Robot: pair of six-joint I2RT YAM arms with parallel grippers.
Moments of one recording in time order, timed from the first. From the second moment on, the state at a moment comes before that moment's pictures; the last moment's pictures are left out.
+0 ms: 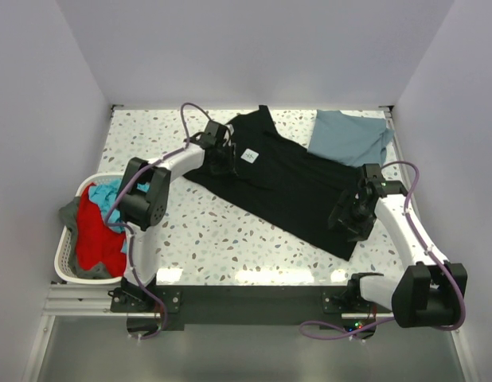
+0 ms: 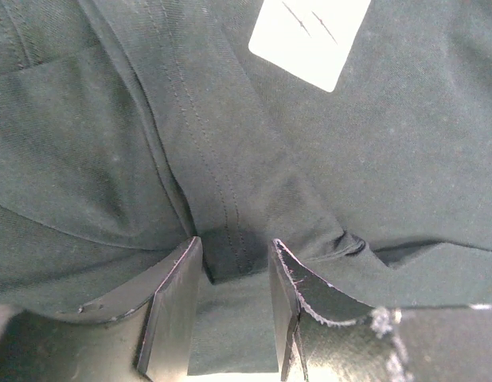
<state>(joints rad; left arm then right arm) -0.41 2.08 1.50 -0.41 0.16 -0.43 0.03 1.19 0.88 -1.07 -0.06 0.61</state>
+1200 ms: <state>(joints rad) -0.49 2.14 1.66 -0.41 0.14 -0.38 0.03 1.17 0.87 -1.08 -0.06 0.61</state>
